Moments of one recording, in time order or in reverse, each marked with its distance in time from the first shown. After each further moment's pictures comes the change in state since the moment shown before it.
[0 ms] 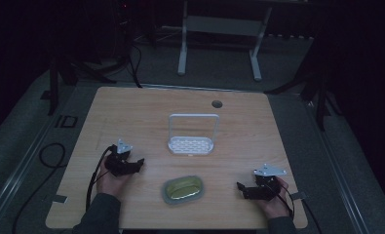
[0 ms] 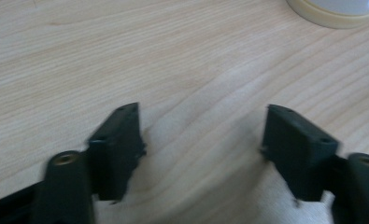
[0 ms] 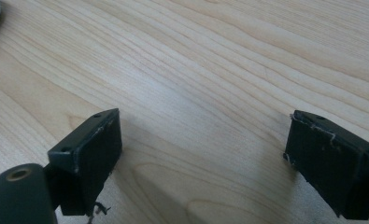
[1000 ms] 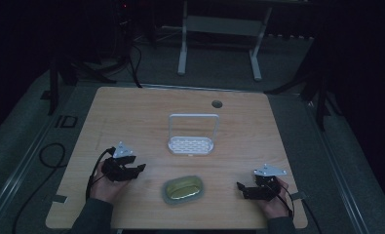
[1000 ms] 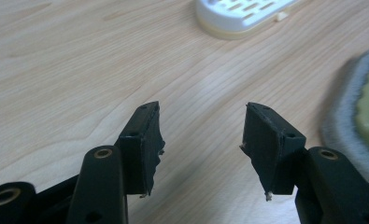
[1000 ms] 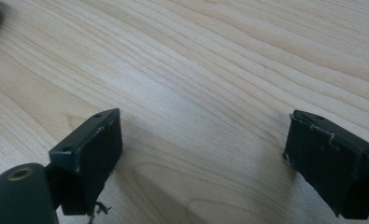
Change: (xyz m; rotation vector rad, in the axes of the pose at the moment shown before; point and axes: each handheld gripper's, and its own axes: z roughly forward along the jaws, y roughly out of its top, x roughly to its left) left arm -0.026 0.015 -0.051 -0.004 -0.142 0.087; right arm 0.001 0.000 0.000 -0.001 -0.004 0.007
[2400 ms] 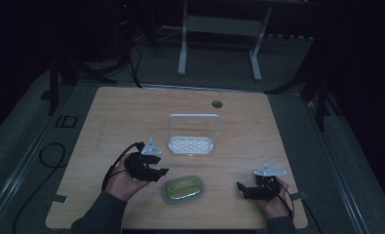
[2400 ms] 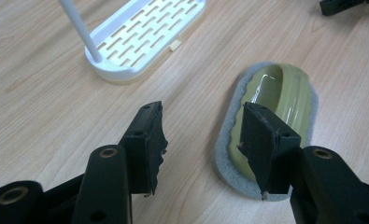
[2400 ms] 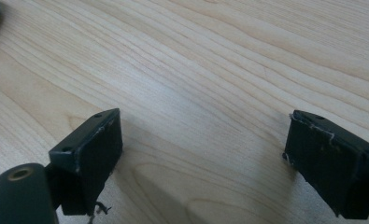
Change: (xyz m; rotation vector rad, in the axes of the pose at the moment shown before) left arm -0.061 0.063 -0.009 0.110 -0.152 0.213; right arm 0.000 0.000 0.000 -0.001 0.000 0.001
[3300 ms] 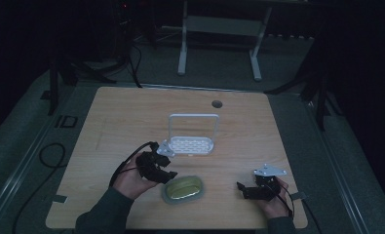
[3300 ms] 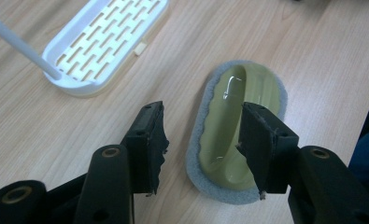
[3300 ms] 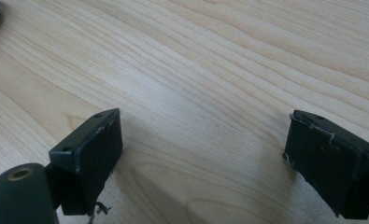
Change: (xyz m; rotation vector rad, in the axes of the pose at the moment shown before) left arm -0.018 0.026 0.008 0.087 -0.062 0.084; right arm 0.000 0.000 0.000 0.000 0.000 -0.001
